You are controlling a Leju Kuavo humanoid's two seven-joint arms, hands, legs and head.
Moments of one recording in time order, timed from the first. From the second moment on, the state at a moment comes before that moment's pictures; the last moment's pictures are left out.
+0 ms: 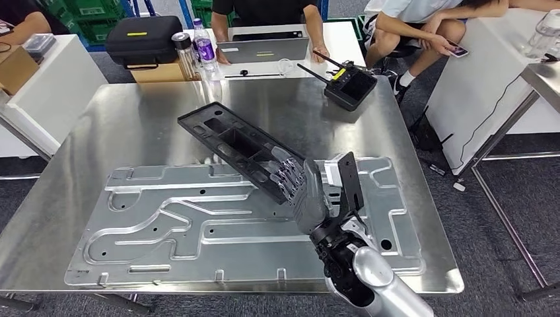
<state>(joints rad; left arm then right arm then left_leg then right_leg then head) -0.16 -0.06 -1.05 -0.24 0.78 0.14 -0.06 -0.40 -0.10 0.73 -1.68 -0.74 -0.30 -0.04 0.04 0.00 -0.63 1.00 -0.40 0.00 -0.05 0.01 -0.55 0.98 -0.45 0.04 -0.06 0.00</state>
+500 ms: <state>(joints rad) -0.14 -0.06 -1.03 -0.24 0.79 0.14 -0.07 -0.32 -0.08 0.73 -1.75 -0.74 -0.37 -0.10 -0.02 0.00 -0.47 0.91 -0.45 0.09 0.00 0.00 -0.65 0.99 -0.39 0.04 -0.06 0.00</state>
